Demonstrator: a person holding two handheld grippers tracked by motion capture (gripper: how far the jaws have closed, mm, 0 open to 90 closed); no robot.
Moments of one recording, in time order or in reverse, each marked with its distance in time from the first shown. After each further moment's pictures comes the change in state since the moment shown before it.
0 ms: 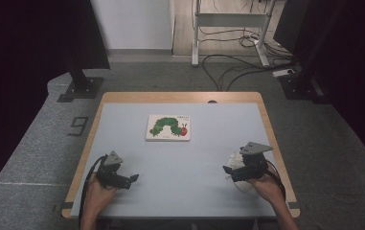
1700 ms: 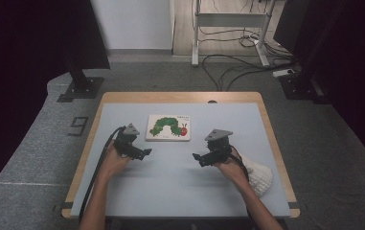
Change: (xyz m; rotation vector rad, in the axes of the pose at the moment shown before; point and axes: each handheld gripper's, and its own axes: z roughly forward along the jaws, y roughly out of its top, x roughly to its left) left arm 0.039 0.085 0.056 0.017 -0.057 0.111; right arm 0.022 0.053 0.101 -0.011 0.064 -0.029
